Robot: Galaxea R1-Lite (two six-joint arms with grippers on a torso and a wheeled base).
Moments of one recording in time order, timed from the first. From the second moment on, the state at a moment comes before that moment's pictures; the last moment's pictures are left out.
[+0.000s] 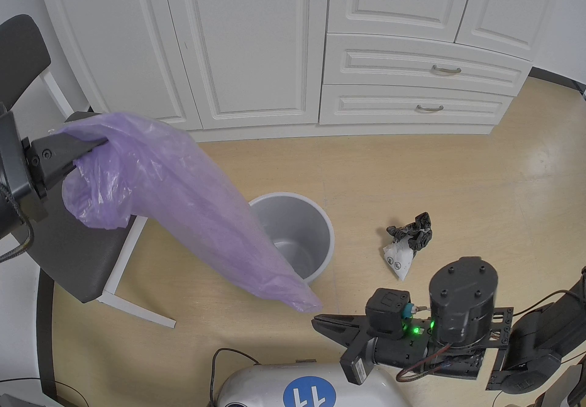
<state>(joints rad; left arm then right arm) -0.57 1.04 -0.83 -0.20 -0.11 -0.62 0.97 1.76 -0.48 -0.93 -0.05 -0.02</state>
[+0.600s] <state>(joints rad) -0.62 0.99 -0.81 -0.19 -0.12 -0.60 0.90 1.89 -0.59 -1.05 -0.07 0.09</state>
